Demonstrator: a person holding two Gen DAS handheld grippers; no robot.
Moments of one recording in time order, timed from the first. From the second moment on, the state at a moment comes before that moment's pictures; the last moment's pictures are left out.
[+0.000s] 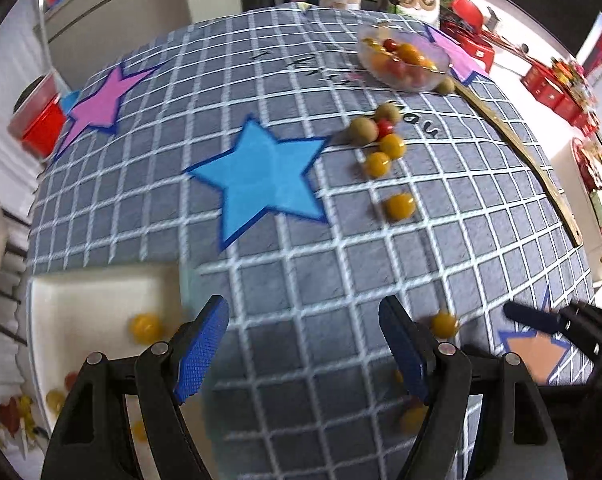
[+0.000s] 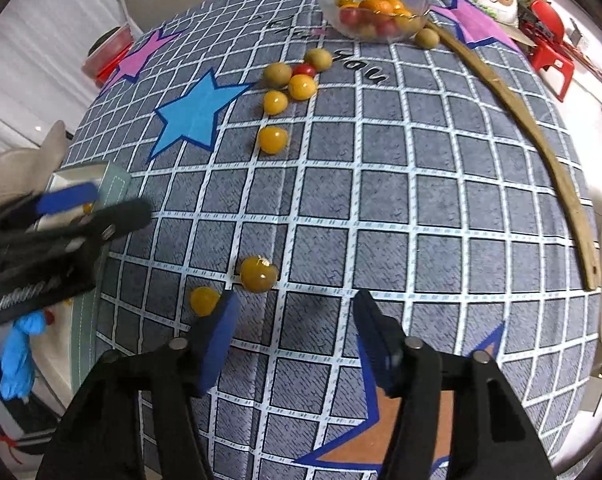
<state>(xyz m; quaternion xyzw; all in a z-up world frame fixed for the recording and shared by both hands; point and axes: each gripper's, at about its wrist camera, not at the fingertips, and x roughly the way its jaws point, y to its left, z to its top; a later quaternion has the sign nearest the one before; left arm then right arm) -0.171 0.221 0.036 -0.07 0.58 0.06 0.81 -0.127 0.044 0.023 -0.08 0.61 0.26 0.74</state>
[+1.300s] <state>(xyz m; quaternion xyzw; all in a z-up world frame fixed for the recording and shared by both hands) -0.123 0.192 0.020 -0.07 0.57 0.02 0.82 -0.092 0.044 0.008 0.01 0.62 0.28 0.73</state>
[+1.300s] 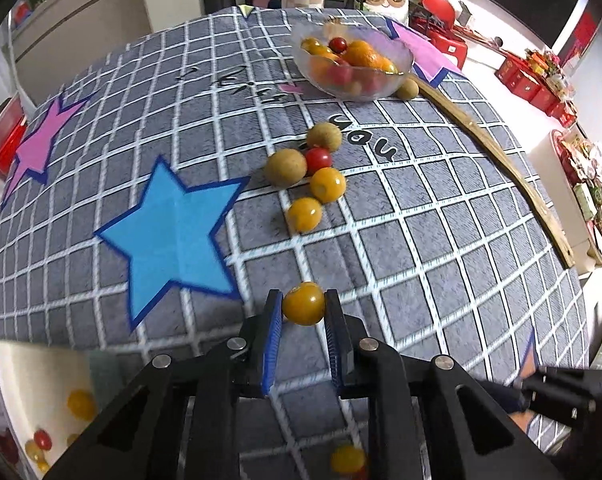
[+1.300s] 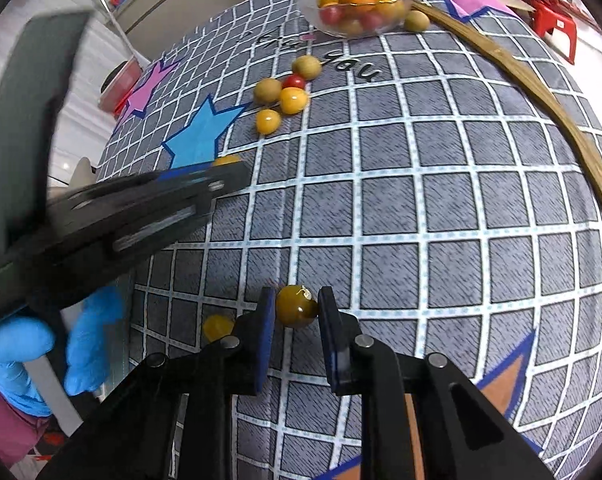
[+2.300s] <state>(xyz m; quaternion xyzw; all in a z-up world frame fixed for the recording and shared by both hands) -0.310 0.324 0.057 -0.17 0.55 0.21 0.79 -0.133 0.151 0.055 -0.05 0.61 0.39 0.69</state>
